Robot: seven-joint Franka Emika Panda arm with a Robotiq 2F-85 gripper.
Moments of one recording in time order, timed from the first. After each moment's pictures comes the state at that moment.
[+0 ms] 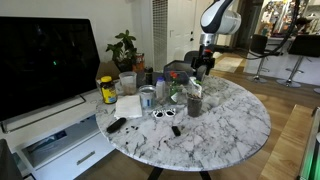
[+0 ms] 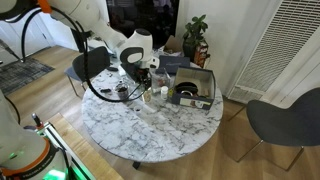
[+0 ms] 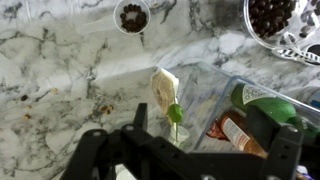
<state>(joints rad) -0.06 0.28 0.01 -2.21 0.22 2.50 -0.03</state>
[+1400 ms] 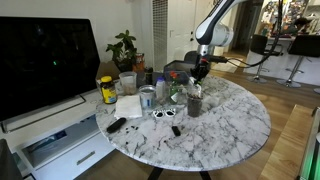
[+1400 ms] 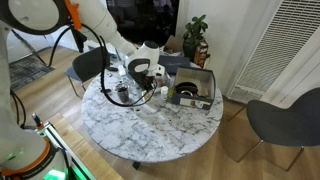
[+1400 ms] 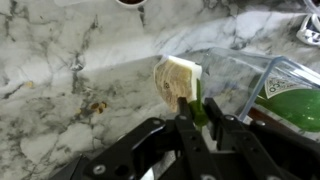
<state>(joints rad) -0.12 0.46 0.04 -2.11 0.30 2.57 -0.13</state>
